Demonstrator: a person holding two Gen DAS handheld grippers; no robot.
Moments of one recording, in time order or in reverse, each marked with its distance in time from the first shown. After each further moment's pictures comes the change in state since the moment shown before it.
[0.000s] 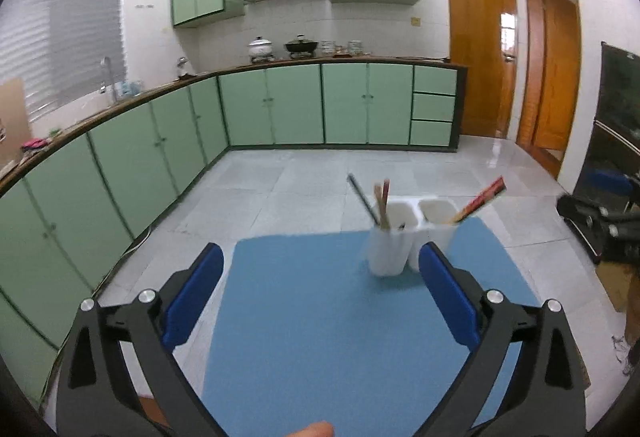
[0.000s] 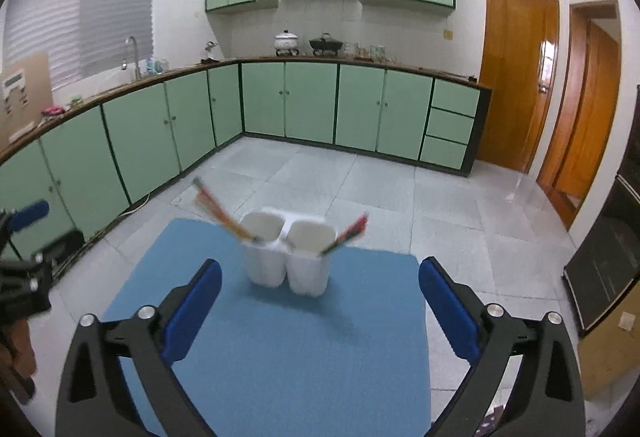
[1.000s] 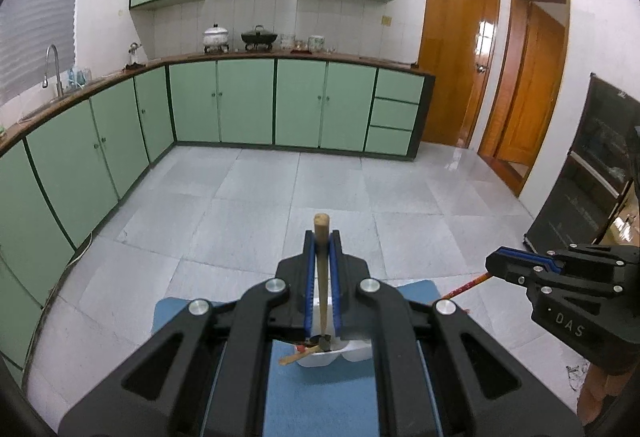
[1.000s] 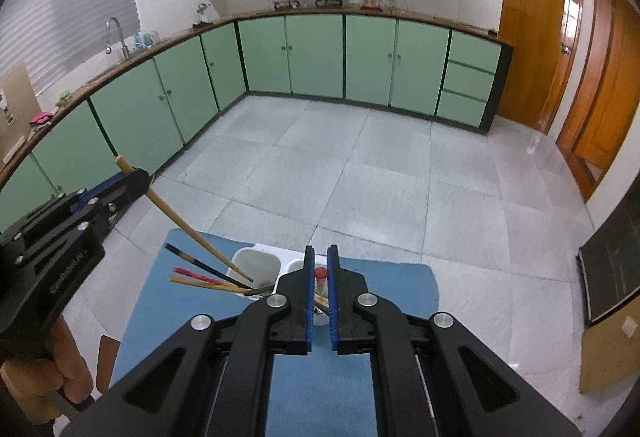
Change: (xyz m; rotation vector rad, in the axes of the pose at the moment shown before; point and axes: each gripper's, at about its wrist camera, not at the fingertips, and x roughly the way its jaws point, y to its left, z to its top) left arm 0.138 -0.067 0.149 -0.037 0.054 -0.187; right arm 0.119 -0.029 0.129 0.061 0.247 0.059
